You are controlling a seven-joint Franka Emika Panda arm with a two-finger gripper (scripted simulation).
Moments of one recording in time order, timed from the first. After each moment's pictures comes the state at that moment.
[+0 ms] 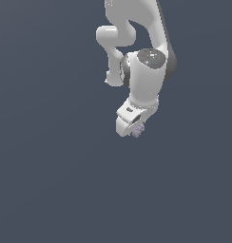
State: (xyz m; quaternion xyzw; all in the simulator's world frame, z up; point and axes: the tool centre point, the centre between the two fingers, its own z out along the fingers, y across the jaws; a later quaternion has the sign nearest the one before) arm -0.001 0.085 0.187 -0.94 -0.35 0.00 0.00
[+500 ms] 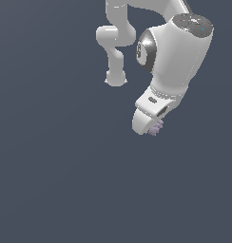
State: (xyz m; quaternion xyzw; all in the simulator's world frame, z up) arm 0.036 0.133 0.259 -0.94 -0.35 0.00 0.00
